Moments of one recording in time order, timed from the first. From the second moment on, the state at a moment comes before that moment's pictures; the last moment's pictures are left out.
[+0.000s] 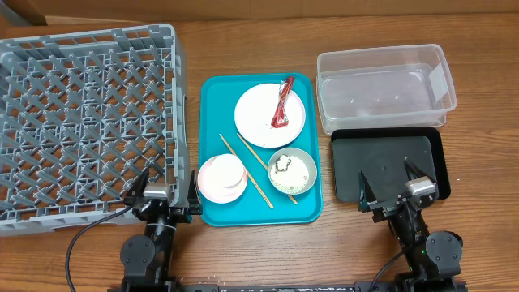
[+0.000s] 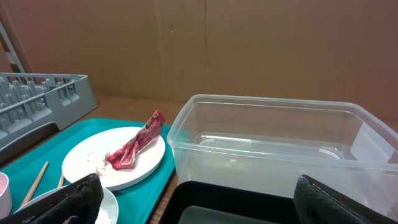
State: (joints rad) left arm -0.01 0.01 0.01 -0.07 0.04 -0.03; right arm 0.12 0.02 0.02 -0.02 -0.15 0.02
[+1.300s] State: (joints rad) left arm -0.01 0.89 1.07 -1.20 0.04 -0.20; right arm 0.13 1.36 1.34 -0.93 -0.35 0.20
